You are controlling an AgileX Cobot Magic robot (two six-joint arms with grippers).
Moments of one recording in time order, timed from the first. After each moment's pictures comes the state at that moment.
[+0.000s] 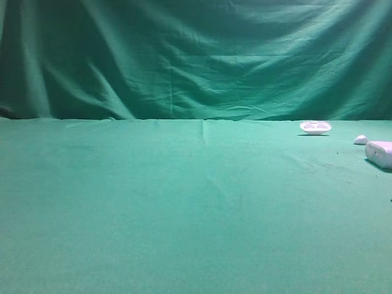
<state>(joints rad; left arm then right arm) 0.03 -0.01 0.02 -0.03 0.35 0.02 0.07 -0.01 0.03 0.05 0.37 0.00</state>
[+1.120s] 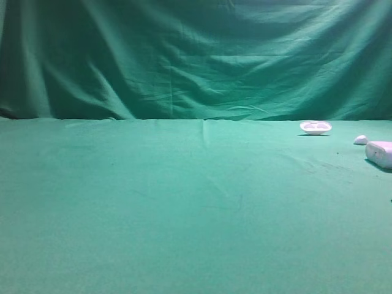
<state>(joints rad) 0.03 -0.01 0.02 -0.03 0.35 0.02 0.07 -0.01 0.01 0.19 0.16 0.03</state>
